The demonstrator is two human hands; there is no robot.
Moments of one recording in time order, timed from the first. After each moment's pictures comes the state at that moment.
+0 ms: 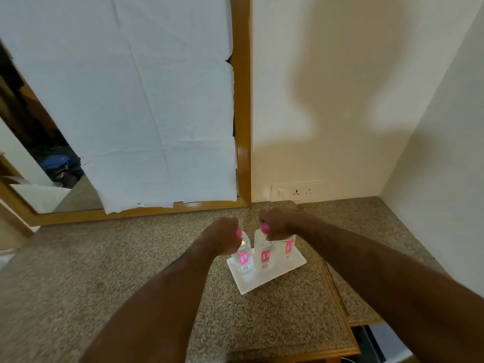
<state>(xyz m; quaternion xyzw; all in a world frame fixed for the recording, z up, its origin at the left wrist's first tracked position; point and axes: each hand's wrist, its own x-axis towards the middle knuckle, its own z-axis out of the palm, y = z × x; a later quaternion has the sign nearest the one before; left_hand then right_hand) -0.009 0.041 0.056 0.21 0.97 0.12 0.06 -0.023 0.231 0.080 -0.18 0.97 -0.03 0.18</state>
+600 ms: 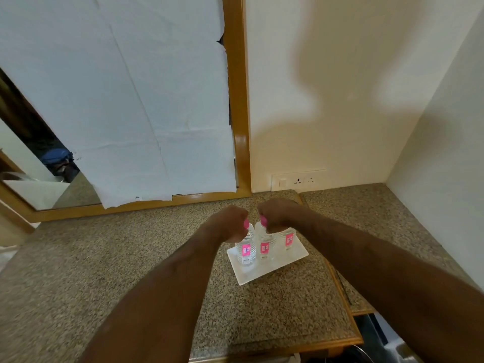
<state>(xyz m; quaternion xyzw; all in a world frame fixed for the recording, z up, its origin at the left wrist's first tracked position) -0.029 0.063 0.060 0.26 0.96 0.06 0.10 -0.032 0.226 0.071 -0.16 0.97 0.01 0.17</state>
